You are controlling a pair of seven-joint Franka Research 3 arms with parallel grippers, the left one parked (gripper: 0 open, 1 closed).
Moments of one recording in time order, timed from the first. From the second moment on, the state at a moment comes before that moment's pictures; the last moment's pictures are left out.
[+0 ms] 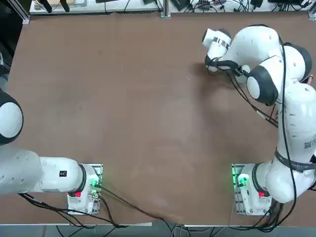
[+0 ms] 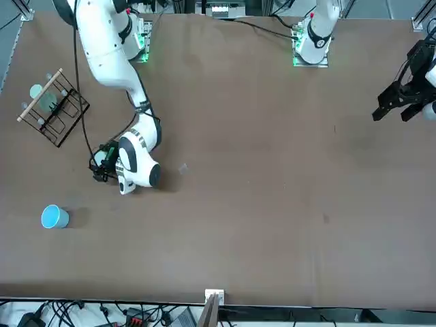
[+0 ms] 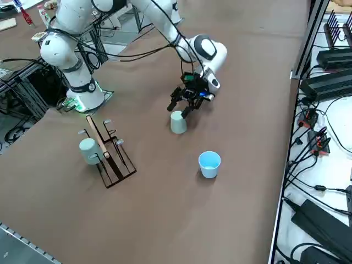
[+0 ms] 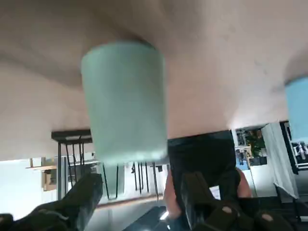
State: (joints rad) arm 0.47 0.78 -0.14 -1.60 -0.78 1.47 -0.45
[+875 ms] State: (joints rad) arm 0.35 0.53 -0.16 -1.44 -0.48 1.44 -0.50
